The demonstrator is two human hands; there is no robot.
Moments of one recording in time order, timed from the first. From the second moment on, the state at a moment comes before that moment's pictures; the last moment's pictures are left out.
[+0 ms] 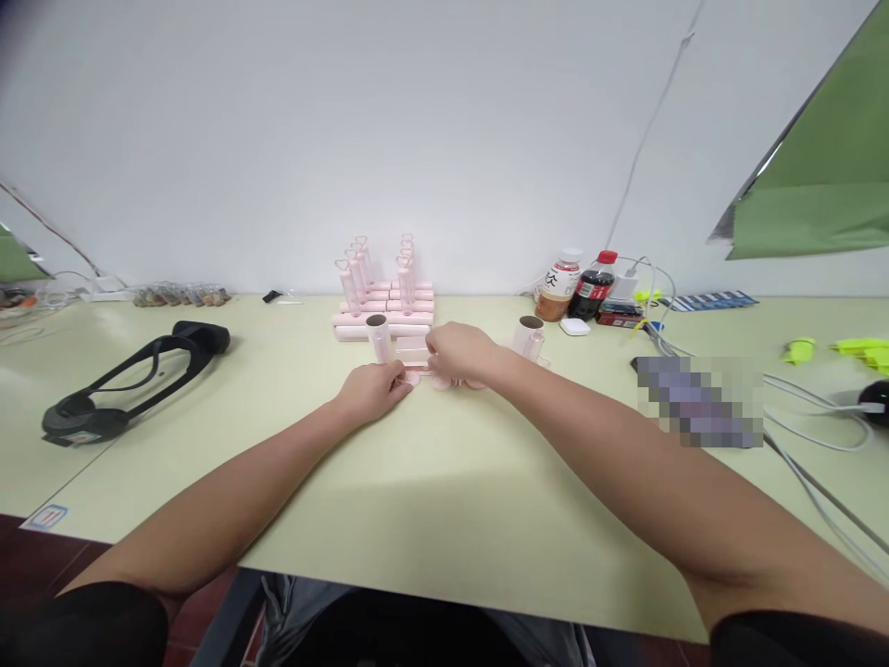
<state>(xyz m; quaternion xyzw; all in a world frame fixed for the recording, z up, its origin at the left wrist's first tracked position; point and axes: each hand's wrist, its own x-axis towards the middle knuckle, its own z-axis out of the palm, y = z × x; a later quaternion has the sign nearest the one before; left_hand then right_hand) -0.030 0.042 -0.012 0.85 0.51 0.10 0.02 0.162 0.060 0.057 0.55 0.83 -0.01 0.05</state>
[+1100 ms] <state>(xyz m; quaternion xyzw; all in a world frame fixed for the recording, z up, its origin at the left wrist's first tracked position) -0.014 -0.011 0.013 0.93 0.31 0.17 0.11 0.152 -0.039 0.016 0.44 0.43 -0.67 -0.42</state>
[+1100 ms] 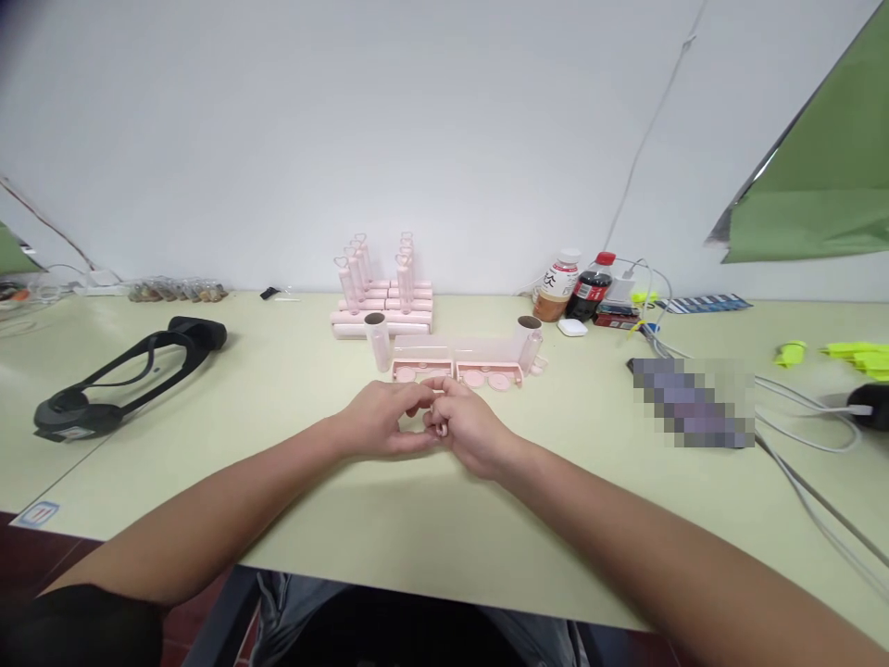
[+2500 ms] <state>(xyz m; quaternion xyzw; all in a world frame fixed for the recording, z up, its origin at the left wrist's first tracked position) -0.091 0.076 -0.007 0.74 0.59 0.26 0.21 0.145 0.092 0.082 0.53 0.77 -0.18 -0.32</state>
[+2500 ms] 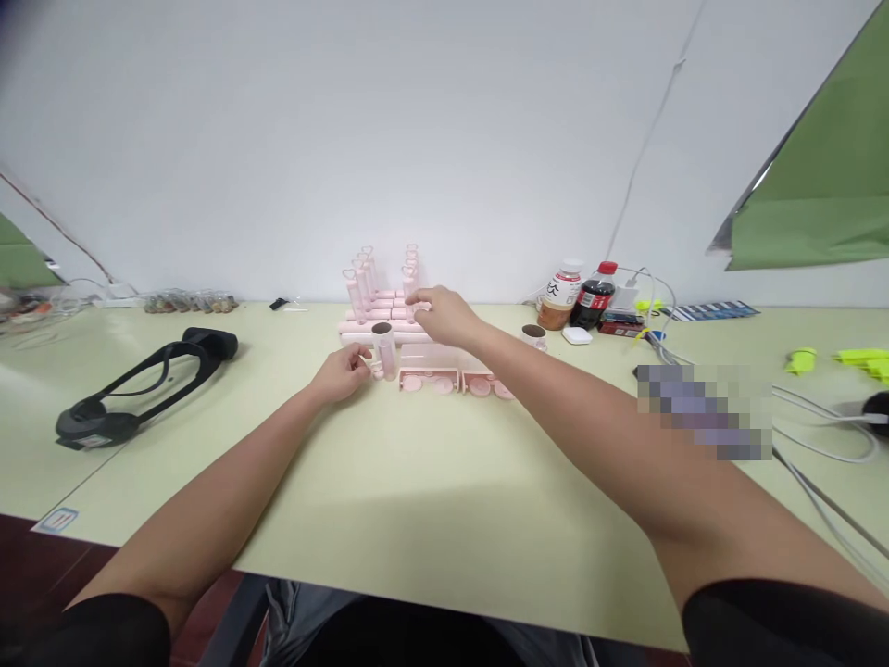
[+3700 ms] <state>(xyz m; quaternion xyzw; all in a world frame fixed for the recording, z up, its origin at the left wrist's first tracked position) 0.018 0.004 0.039 0.70 0.33 0.46 0.45 0.205 -0.012 0.076 0.42 0.61 -0.31 -0.60</state>
